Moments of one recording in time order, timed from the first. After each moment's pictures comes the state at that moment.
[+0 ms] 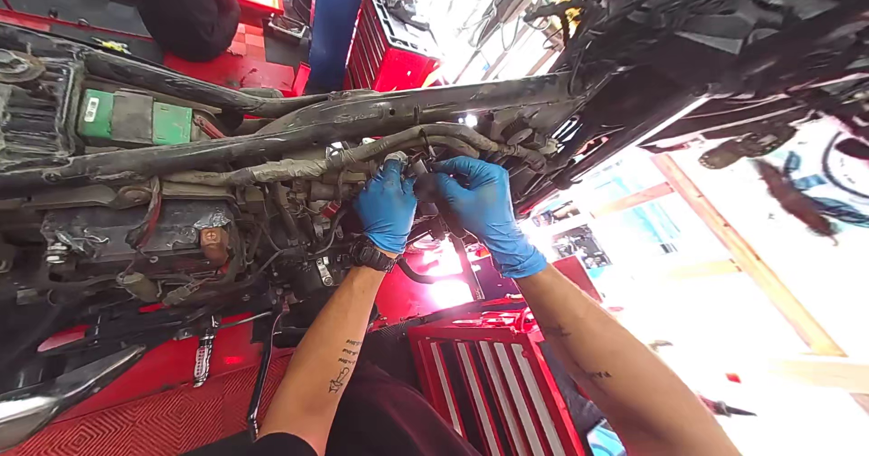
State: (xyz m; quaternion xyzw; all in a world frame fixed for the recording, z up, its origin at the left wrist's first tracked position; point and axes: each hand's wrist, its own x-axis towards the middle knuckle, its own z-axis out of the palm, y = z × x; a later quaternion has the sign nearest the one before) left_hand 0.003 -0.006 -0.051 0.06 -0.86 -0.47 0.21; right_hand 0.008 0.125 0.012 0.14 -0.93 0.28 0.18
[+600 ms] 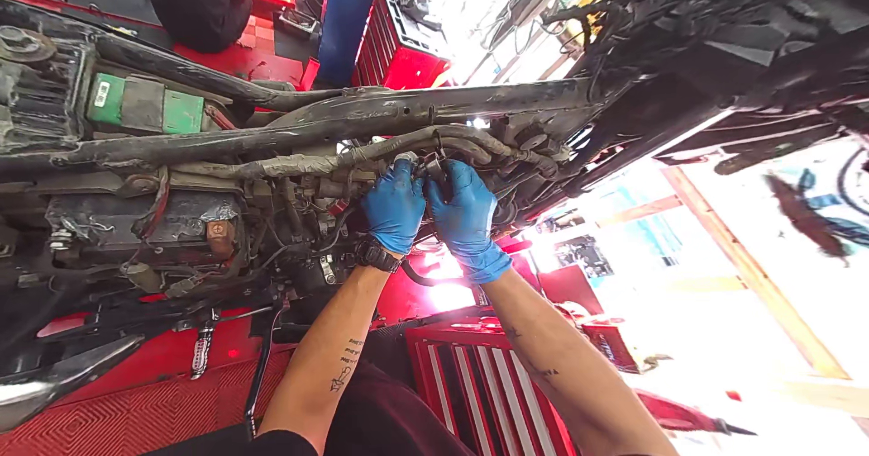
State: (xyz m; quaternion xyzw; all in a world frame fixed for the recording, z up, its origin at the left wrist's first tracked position) left_hand 0.002 -0.006 -0.055 0.06 -0.85 -0.46 0.24; right_hand 0.003 0.108 -0.038 0.16 -0.91 0.08 0.37
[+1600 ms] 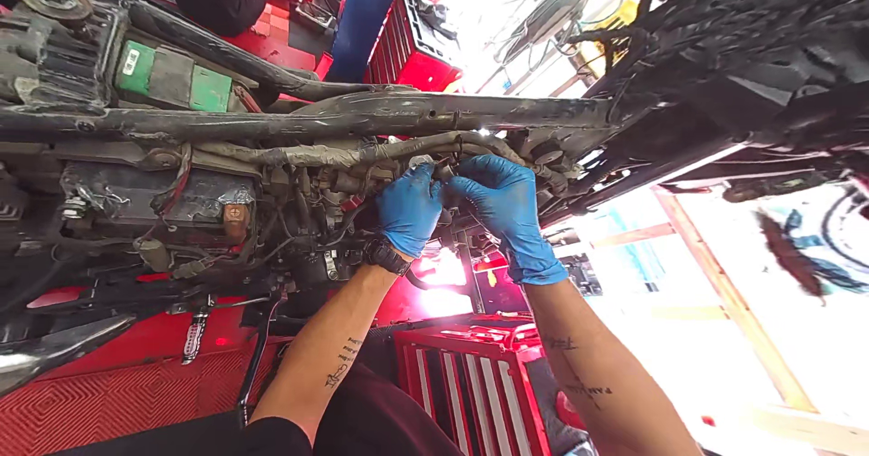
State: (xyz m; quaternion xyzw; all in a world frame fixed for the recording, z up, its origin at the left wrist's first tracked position) left_hand 0.005 -0.012 -0.047 0.03 -0.83 -0.52 0.18; right_hand -0.005 0.118 0.023 0.10 -0.90 0.41 0.10
